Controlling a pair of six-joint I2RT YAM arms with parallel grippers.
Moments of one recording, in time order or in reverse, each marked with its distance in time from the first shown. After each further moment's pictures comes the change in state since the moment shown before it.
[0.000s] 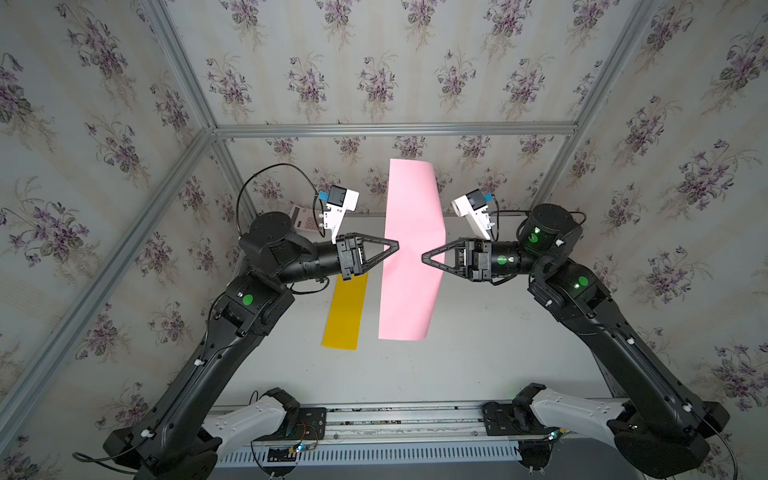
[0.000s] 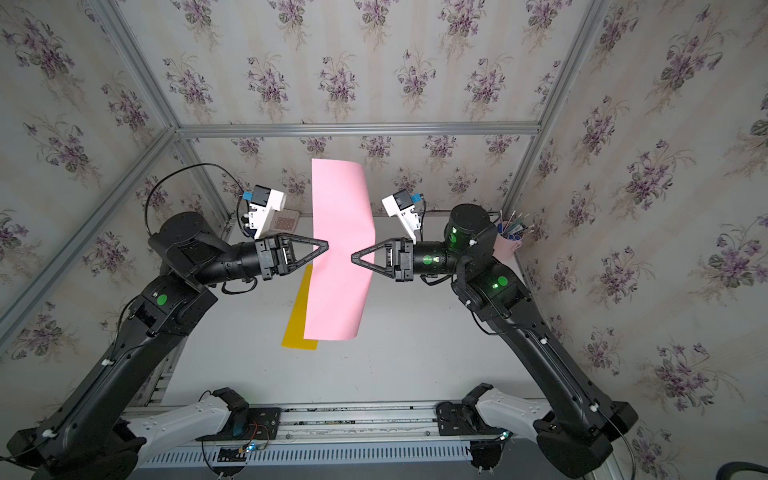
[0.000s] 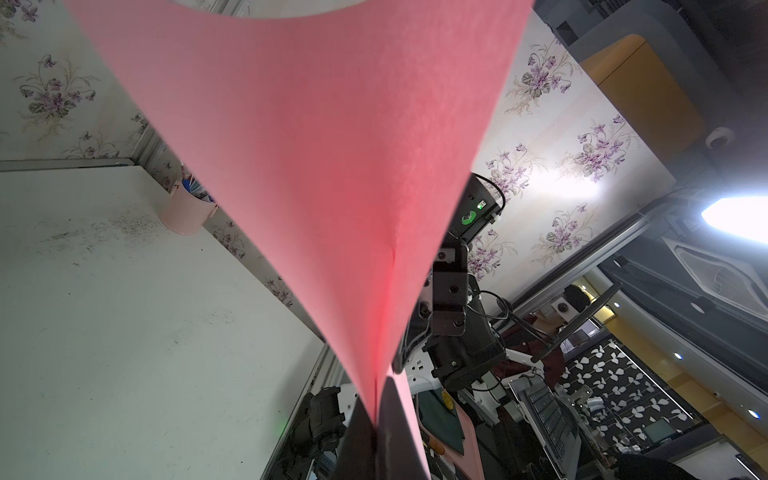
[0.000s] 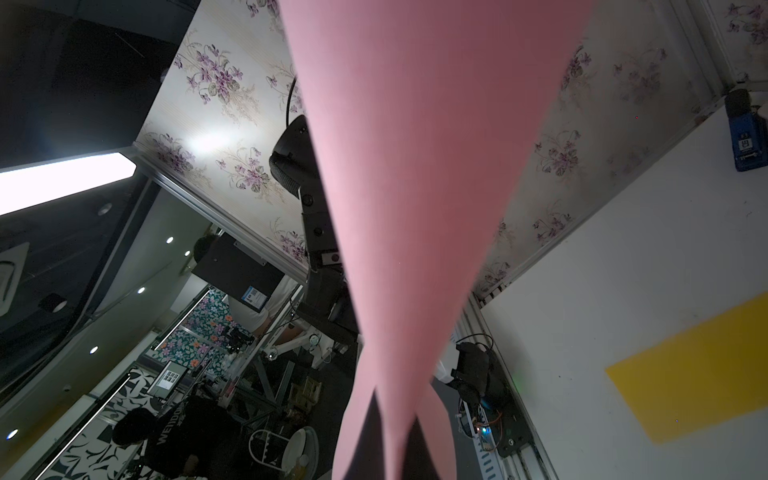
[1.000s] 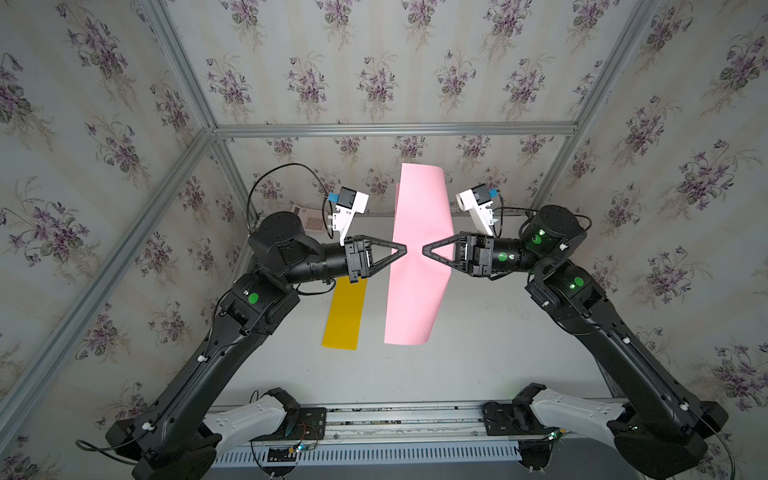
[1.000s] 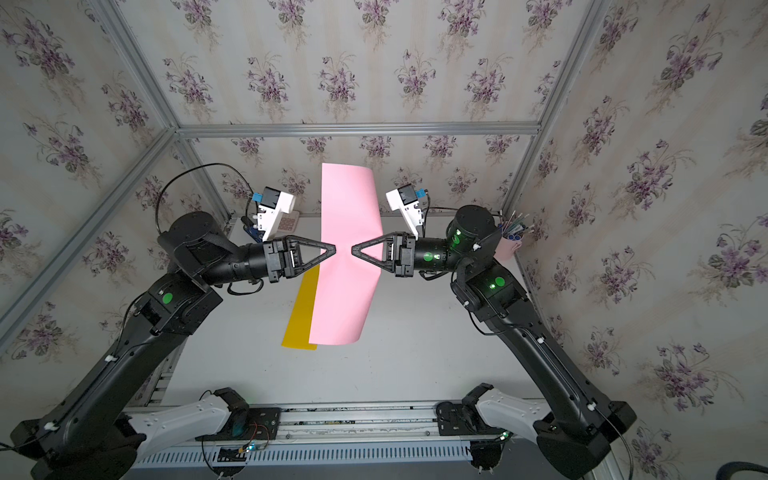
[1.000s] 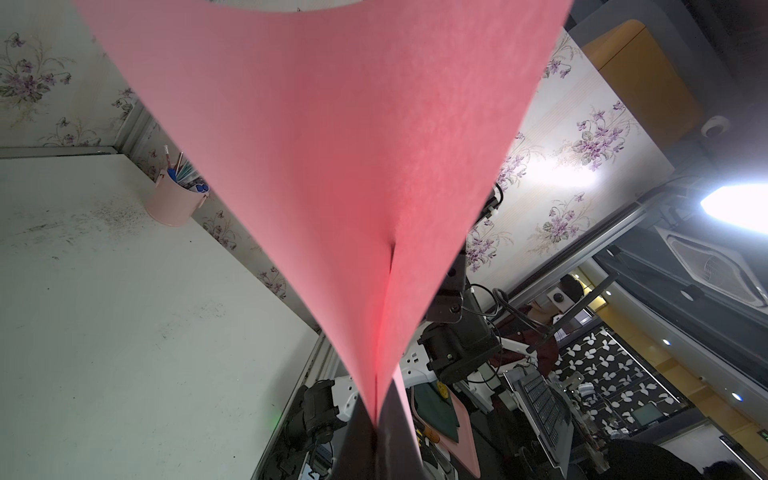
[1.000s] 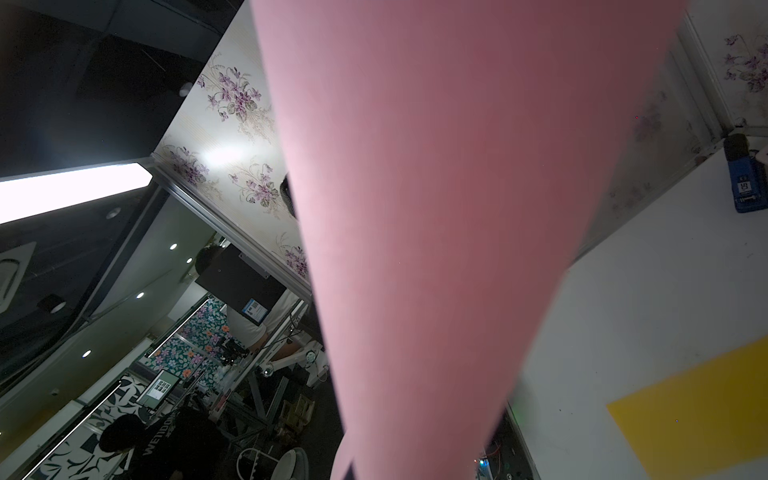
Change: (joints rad) left arm -0.058 0.023 0.014 -0.013 -0.018 0.012; right arm -0.012 -0.005 -0.047 0.160 0.021 0.062
